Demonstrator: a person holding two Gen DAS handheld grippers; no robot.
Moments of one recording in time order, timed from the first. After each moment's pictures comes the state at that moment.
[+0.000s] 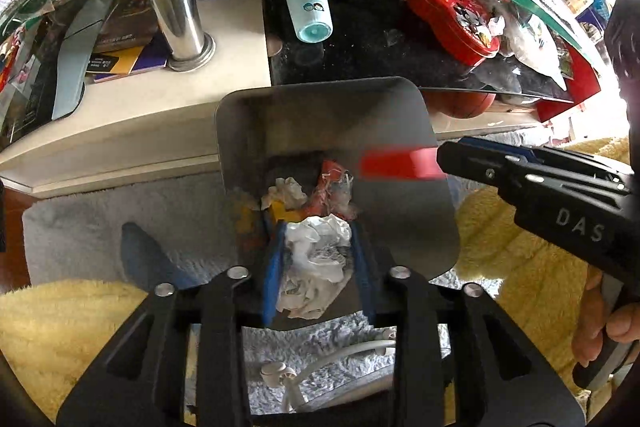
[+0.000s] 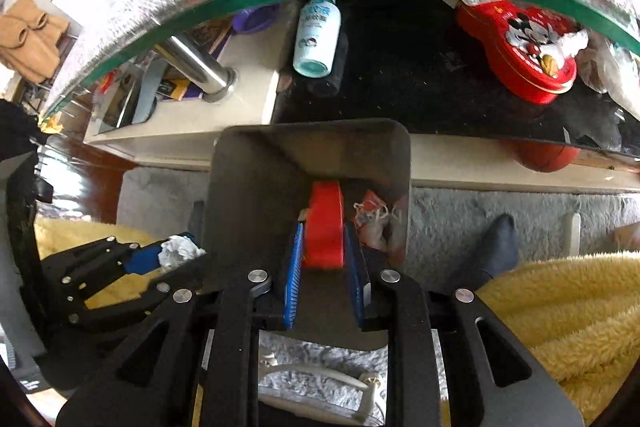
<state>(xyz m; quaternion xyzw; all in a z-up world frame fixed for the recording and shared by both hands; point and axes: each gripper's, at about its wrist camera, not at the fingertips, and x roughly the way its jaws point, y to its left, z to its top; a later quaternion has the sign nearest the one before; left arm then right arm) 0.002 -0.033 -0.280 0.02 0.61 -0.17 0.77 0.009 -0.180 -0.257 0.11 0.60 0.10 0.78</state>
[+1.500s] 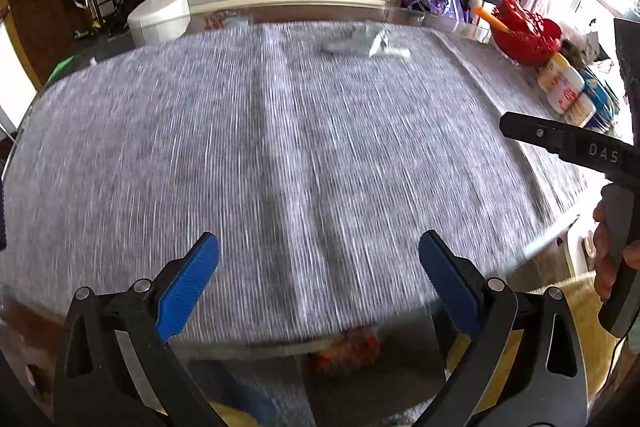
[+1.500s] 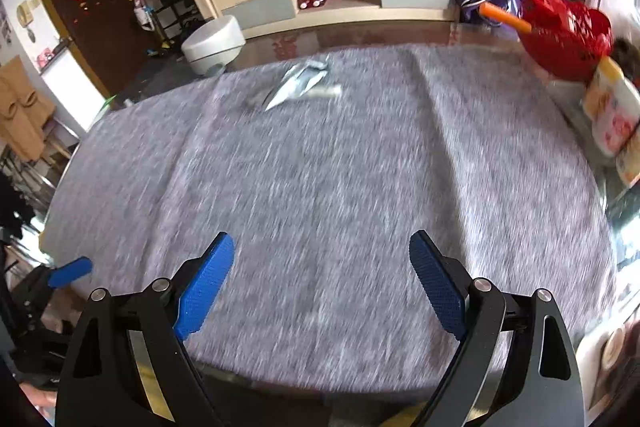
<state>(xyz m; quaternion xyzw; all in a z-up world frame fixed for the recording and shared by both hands) 0.150 -0.038 -0.125 0.04 0.48 -0.15 0.86 0.166 -0.264 -0.112 0.09 0.47 0.02 0.88</state>
